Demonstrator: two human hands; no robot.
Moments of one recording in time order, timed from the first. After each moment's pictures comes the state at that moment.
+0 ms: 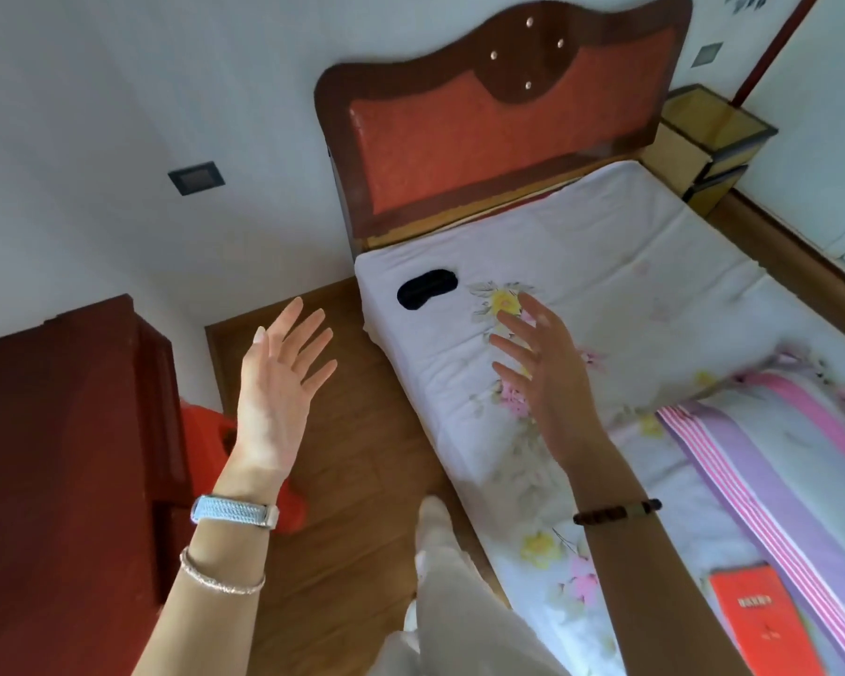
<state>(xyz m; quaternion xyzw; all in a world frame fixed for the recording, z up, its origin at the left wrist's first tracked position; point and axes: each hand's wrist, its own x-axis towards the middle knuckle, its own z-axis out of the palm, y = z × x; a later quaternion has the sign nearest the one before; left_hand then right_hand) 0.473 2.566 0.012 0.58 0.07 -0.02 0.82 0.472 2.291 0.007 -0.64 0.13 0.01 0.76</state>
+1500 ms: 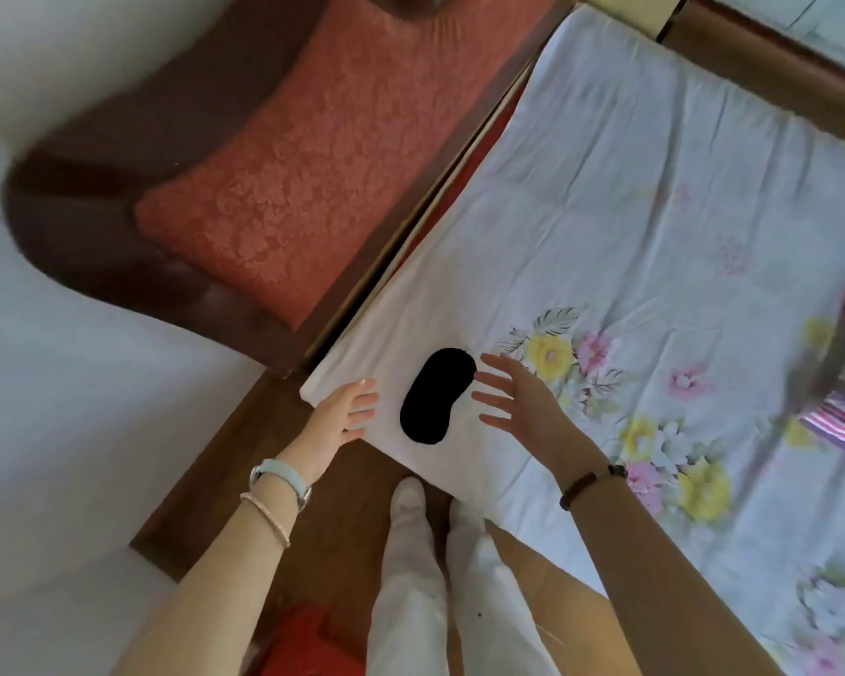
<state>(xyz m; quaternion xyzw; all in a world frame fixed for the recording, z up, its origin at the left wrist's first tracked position) 1.084 2.542 -0.278 0.68 0.13 -0.52 0.51 0.950 2.317 -0.243 -0.44 0.49 0.09 0.74</state>
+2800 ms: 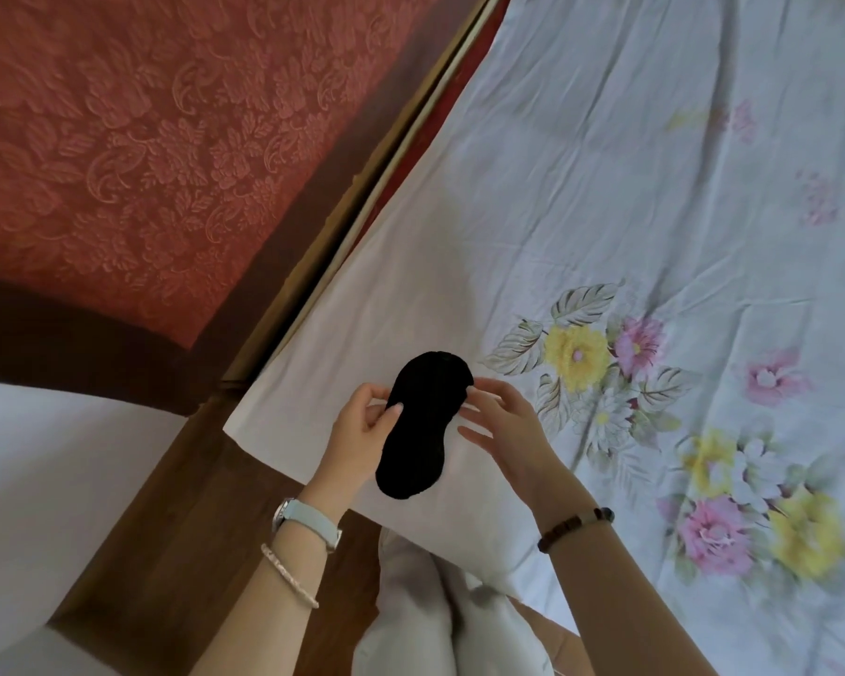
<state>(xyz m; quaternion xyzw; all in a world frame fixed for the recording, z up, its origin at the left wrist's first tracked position) 1.073 2.465 -0.444 0.76 -0.03 -0.44 0.48 0.963 2.309 -0.424 -0.42 0.53 0.03 0.73</state>
